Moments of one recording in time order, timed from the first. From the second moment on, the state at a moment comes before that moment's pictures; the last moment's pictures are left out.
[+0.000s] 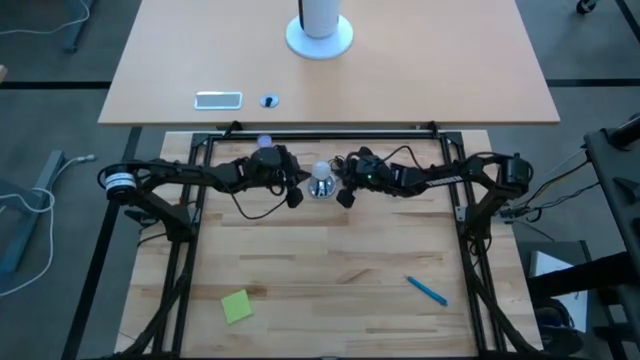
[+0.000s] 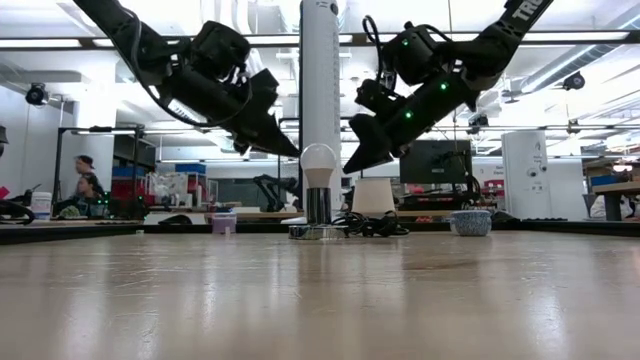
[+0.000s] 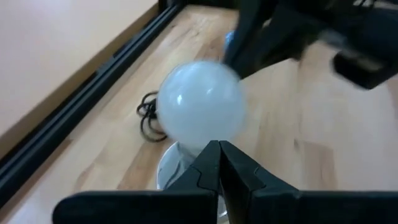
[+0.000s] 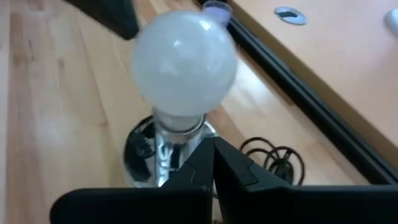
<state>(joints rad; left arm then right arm) 0.36 1.47 0.72 0.28 0.03 0.02 -0.26 1.64 0.82 0.30 0.22 -0.03</state>
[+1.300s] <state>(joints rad) 0.36 1.48 0.72 0.30 -0.04 0.06 -0.30 1.64 0.82 0.40 0.11 -0.05</state>
